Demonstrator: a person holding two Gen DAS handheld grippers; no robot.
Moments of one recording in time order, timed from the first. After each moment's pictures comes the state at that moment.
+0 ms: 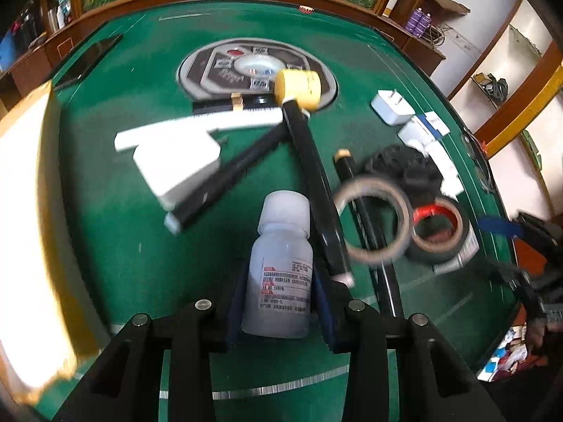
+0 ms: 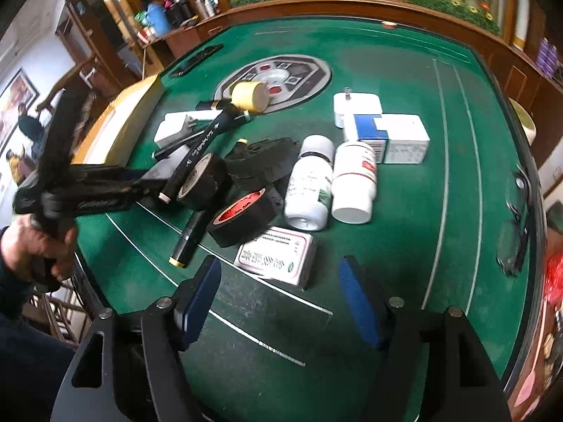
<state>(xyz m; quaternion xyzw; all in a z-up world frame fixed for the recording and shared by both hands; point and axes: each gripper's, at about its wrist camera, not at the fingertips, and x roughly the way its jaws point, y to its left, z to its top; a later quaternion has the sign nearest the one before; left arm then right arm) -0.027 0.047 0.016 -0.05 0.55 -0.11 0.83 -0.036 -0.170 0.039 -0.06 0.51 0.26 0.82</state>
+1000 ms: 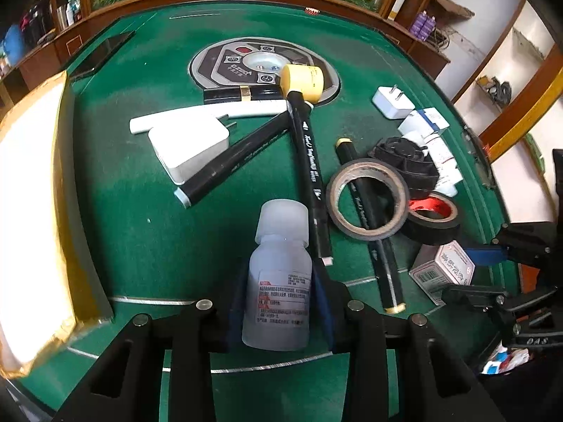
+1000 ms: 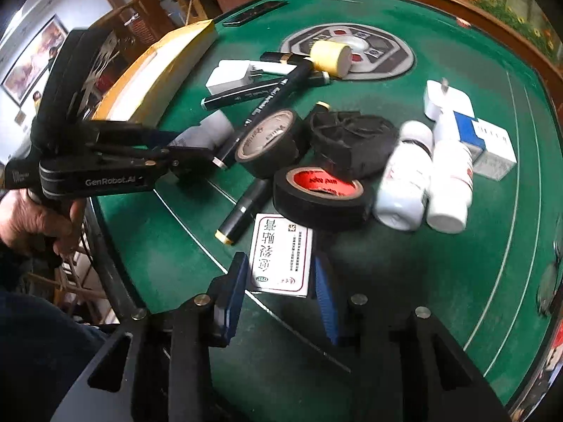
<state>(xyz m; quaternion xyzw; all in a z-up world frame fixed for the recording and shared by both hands) -0.043 0.047 0.018 -0.07 0.54 -0.10 0.83 -0.050 -0.126 0.026 -0.12 0.55 0.33 0.76</state>
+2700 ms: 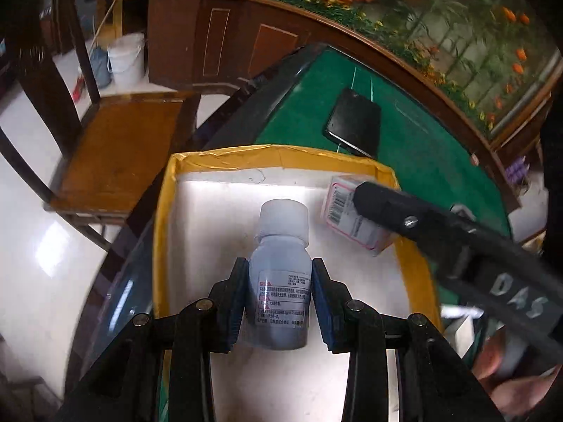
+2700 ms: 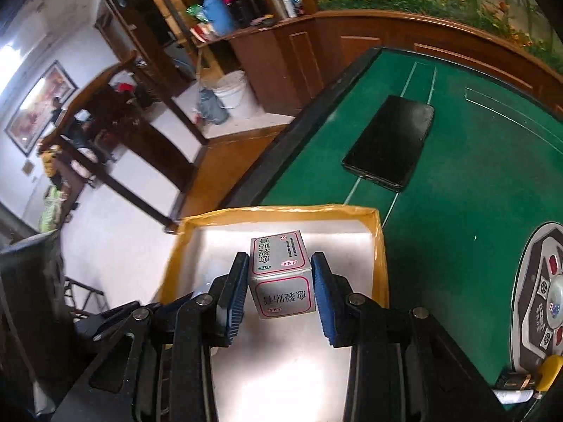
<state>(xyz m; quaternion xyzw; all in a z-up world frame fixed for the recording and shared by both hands) 0.035 0.361 0.024 -0.24 0.48 0.09 0.84 0.102 0.269 0.053 -0.04 0.49 0.34 0.80</state>
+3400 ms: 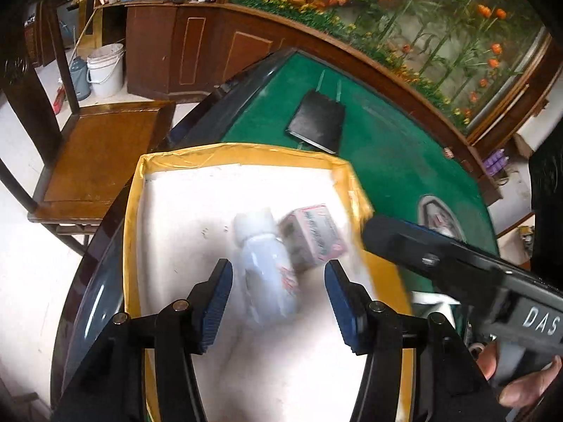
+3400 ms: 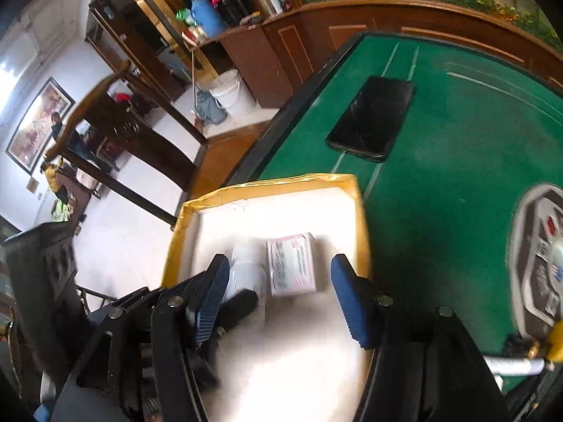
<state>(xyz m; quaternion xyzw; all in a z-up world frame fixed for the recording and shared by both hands) 0.017 0.337 0.045 -0.22 0.45 0.04 0.86 0.088 0.226 0.060 0.00 0.51 0.34 0.79</state>
